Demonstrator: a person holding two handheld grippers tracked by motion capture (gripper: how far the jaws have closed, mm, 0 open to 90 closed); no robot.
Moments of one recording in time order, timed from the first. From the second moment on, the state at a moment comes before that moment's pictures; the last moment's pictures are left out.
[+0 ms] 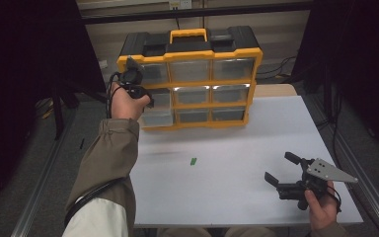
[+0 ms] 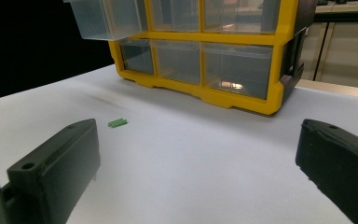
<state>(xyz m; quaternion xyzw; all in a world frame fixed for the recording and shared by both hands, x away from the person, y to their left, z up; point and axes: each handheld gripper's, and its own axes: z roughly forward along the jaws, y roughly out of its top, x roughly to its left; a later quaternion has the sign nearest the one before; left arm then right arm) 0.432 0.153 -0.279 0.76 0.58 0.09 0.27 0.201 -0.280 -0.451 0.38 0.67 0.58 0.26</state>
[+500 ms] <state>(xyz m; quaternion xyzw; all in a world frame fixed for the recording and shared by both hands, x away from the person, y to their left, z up) 0.432 0.155 -0.281 0.77 0.58 0.10 0.27 0.200 -0.280 -0.451 0.39 0.67 0.58 0.26</state>
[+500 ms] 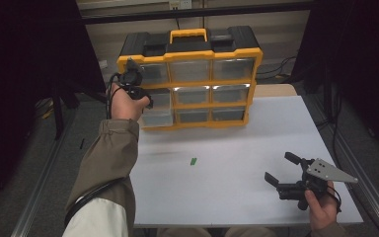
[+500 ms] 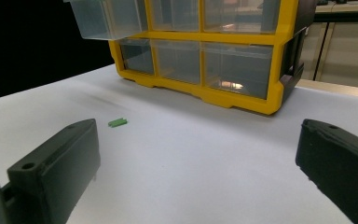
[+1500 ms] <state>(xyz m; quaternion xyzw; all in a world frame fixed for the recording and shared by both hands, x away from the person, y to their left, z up) 0.417 0.135 -0.255 0.78 0.53 0.07 0.32 0.200 -0.279 -0.451 0.39 0.67 0.58 0.26</state>
